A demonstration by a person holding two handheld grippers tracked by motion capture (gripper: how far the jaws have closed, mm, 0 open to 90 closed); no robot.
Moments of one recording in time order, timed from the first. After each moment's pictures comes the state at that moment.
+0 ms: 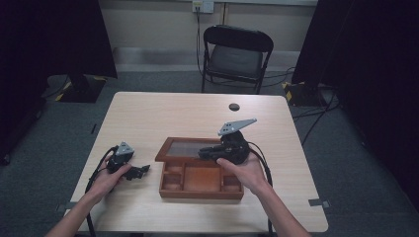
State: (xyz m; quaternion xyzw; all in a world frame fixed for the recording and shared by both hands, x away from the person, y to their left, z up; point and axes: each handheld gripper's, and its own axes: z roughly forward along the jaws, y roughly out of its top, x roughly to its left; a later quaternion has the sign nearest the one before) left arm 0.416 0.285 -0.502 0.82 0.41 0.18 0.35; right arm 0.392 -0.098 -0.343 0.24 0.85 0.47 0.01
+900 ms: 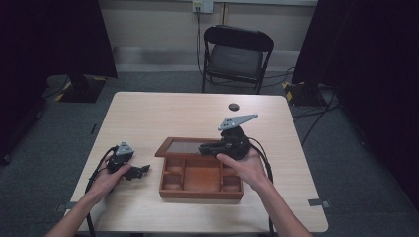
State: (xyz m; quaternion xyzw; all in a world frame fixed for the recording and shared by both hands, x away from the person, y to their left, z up) left arm 0.416 0.284 -0.502 0.82 0.41 0.18 0.35; right arm 0.399 -0.098 -0.335 0.25 0.84 0.48 0.01
